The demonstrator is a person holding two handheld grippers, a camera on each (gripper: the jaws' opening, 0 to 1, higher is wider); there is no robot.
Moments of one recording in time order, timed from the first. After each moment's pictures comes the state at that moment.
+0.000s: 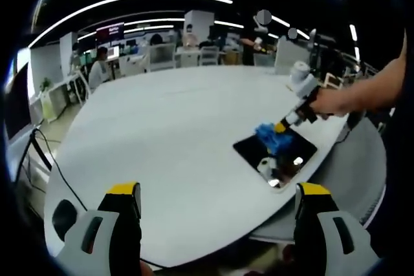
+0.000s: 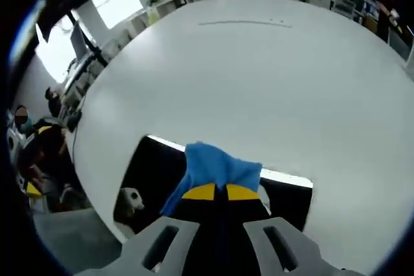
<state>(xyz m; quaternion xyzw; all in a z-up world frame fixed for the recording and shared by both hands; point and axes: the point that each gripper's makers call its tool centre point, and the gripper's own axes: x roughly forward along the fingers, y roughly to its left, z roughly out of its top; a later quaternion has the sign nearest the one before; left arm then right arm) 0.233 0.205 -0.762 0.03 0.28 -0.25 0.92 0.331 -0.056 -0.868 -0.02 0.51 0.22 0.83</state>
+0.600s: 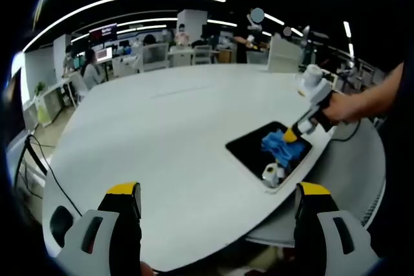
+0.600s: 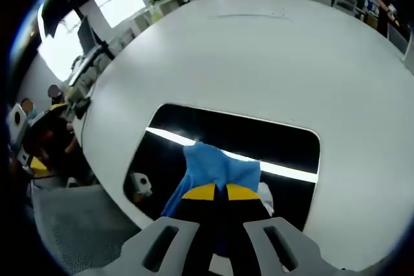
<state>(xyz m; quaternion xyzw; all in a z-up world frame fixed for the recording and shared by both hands) 0.235 0.190 -0.763 0.04 0.28 -0.28 0.92 0.277 -0.056 -0.868 -0.01 0.52 0.23 0.82</state>
